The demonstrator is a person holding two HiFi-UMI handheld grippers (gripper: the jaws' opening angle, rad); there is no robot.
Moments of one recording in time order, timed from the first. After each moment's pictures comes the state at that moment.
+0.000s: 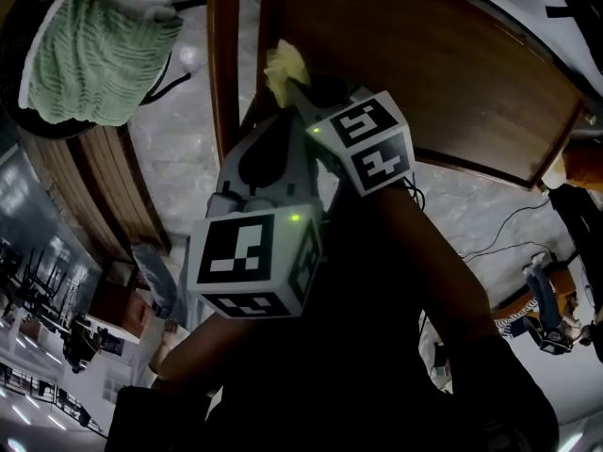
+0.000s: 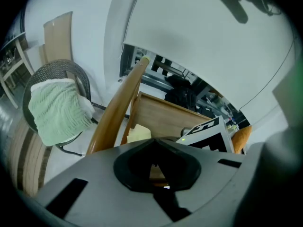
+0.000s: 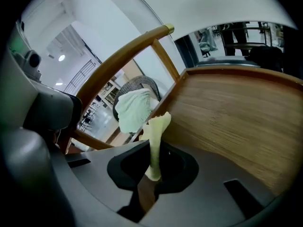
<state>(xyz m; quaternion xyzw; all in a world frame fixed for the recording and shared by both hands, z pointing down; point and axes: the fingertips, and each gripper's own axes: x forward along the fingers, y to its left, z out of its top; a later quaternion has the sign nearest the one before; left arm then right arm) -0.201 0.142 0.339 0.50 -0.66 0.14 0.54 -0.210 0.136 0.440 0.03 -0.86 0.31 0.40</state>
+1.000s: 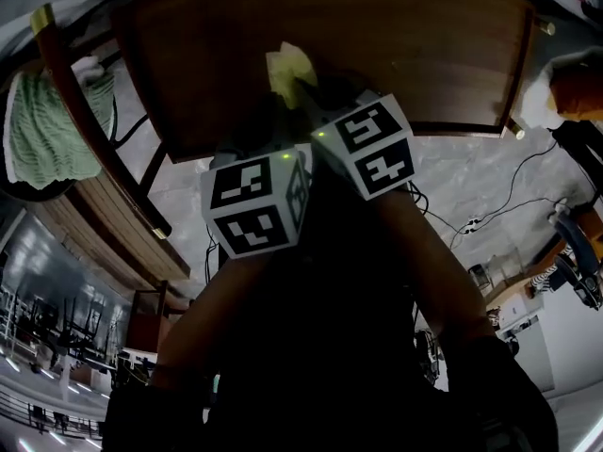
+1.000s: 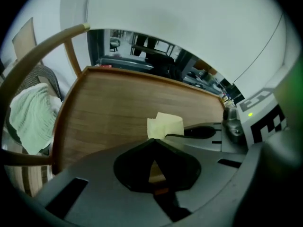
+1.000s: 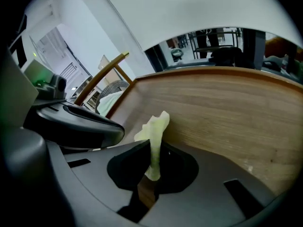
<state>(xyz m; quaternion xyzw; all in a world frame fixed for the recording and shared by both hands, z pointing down) -0.065 0.095 0.406 0.55 -0.60 0.24 0.54 -0.034 0.067 0.435 0.15 -0.84 0.32 0.42</state>
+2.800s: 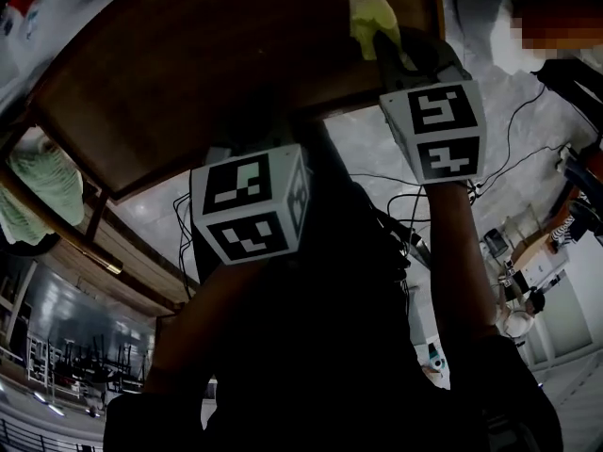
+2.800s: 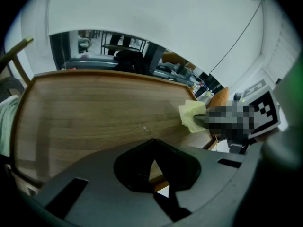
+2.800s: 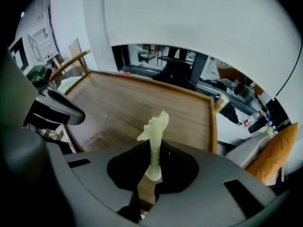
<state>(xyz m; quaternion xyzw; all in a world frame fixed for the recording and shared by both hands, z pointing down) 0.102 0.038 0.391 0.64 -0.52 0.24 0.51 0.232 -0.047 0.393 0.34 -0.77 0.17 0.51</state>
